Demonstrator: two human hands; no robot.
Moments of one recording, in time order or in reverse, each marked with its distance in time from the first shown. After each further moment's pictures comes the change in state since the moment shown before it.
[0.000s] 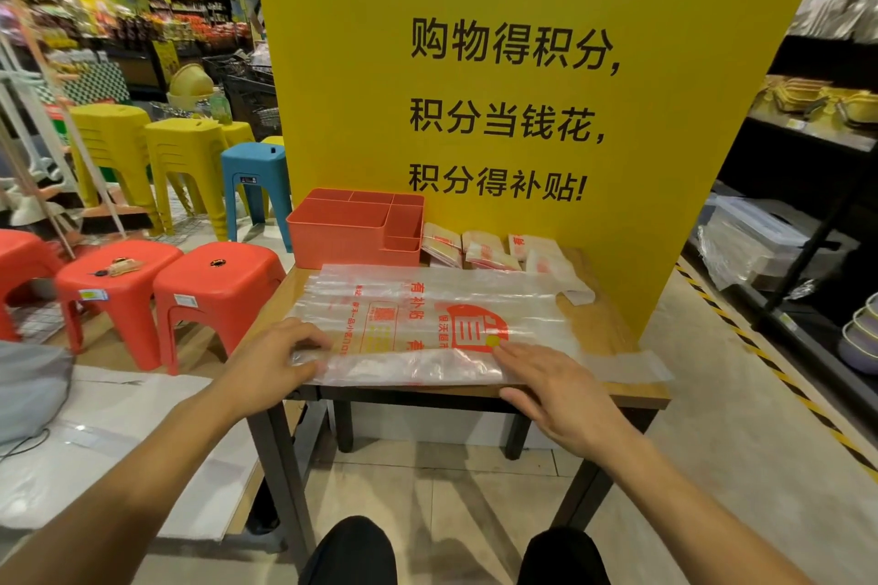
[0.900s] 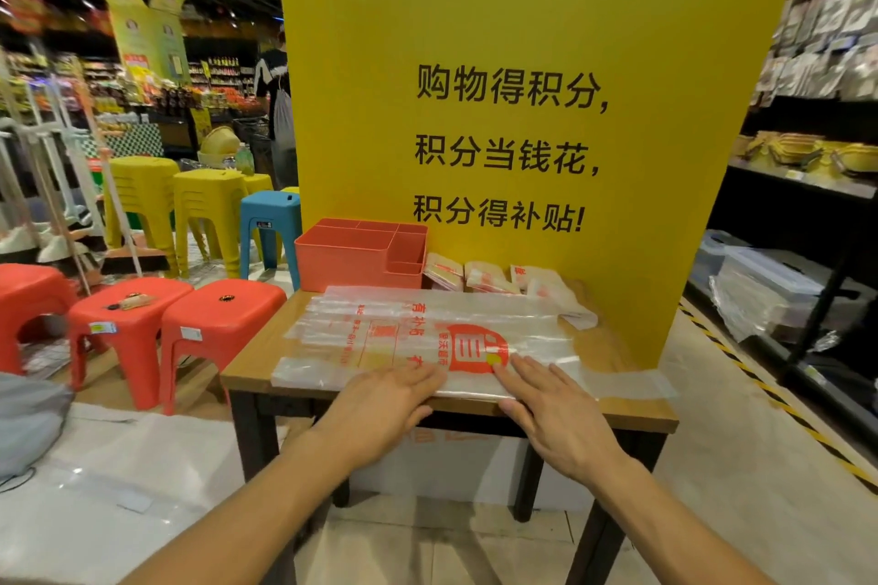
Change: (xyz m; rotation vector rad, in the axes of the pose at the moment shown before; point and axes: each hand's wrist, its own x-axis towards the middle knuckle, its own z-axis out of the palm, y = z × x) left_hand 0.003 0.095 0.101 0.537 0.090 0.482; right_hand 0.001 0.002 0.027 -0.077 -0.015 0.111
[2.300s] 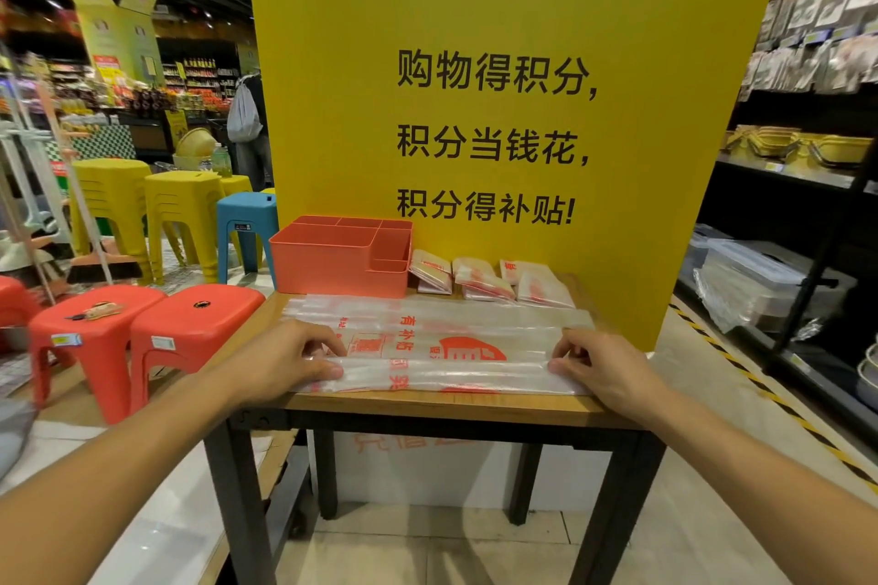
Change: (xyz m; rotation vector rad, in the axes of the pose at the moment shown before) left_hand -0.004 -0.109 -0.040 -0.367 -0.136 -0.359; right_hand 0.028 0.071 -0.035 0.314 0.016 0.234
